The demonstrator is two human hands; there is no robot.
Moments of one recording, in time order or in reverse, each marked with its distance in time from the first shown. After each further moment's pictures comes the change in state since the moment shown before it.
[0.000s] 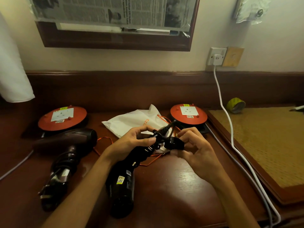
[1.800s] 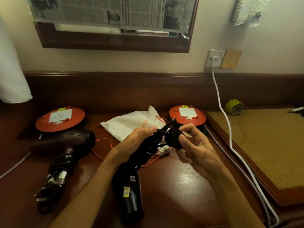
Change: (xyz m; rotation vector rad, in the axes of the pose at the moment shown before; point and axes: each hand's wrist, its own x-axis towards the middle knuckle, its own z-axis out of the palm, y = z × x) left_hand 0.007 0.009 0.025 0.137 0.116 0.037; right_hand 0.013 -0.008 -0.008 0.807 -0.129 0.262
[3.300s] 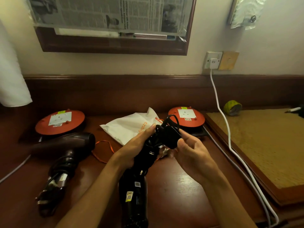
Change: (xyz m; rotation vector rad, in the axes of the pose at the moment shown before) left_hand -0.007 0.006 0.016 -0.276 -0.031 -0.196; right_hand -0.007 -0.002 0.024 0.128 -0.071 -0.028
